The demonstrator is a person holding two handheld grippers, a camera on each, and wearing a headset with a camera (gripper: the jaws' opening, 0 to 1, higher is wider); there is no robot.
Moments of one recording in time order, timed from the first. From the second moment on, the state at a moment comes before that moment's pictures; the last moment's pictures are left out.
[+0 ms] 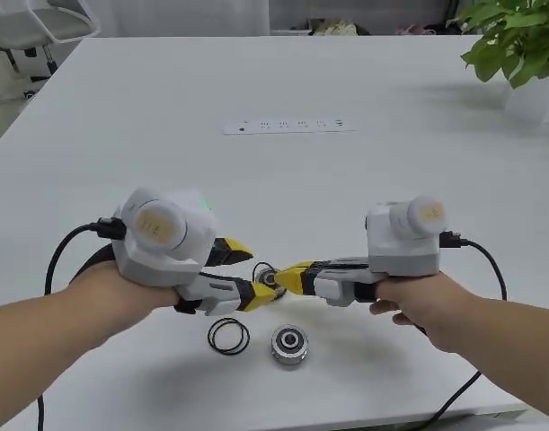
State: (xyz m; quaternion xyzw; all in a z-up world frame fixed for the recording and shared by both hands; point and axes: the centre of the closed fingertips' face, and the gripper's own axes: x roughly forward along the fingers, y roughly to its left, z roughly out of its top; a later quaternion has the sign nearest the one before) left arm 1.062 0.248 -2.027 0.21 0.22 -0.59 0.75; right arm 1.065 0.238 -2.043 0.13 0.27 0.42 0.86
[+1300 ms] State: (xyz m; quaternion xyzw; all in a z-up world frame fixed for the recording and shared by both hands) left arm 1.042 0.322 -1.993 0.17 0.20 -0.56 0.78; right arm 1.041 0.284 -2.030 0.16 0.28 0.47 0.82
